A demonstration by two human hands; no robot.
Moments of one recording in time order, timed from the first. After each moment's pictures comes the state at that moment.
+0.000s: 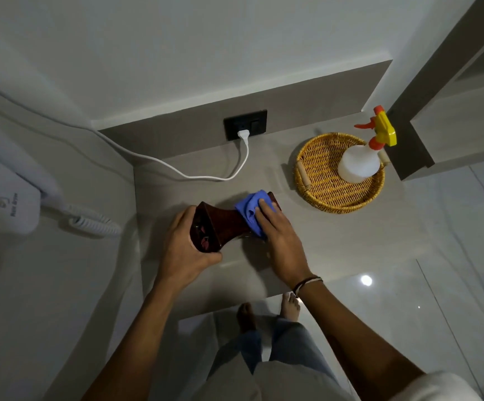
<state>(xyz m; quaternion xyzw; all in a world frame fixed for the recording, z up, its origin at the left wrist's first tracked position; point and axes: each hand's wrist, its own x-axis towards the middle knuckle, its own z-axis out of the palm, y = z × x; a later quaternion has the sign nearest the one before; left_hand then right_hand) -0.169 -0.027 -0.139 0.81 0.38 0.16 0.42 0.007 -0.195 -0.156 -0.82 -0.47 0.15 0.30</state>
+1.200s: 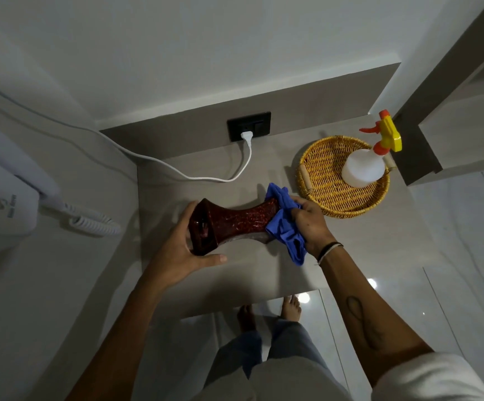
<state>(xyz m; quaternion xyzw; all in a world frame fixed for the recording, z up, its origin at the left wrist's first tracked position) -0.174 -0.019 -0.113 0.74 0.40 0.01 0.54 0.087 -0.172 -0.154 -0.69 -0.02 0.45 0.56</state>
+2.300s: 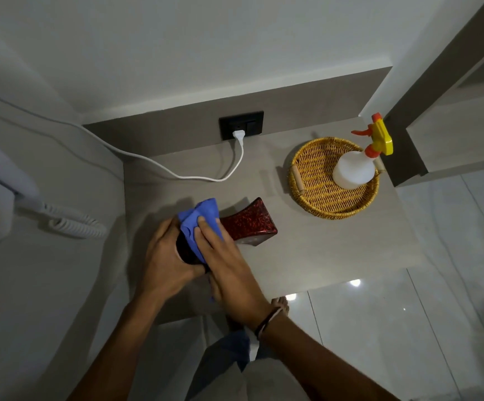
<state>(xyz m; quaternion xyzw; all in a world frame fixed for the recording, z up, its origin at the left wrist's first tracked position) -0.173 -0.037 -0.114 0.80 0.42 0.10 0.41 -0.064 -0.172 -0.140 -0.70 -0.57 0.17 0.40</state>
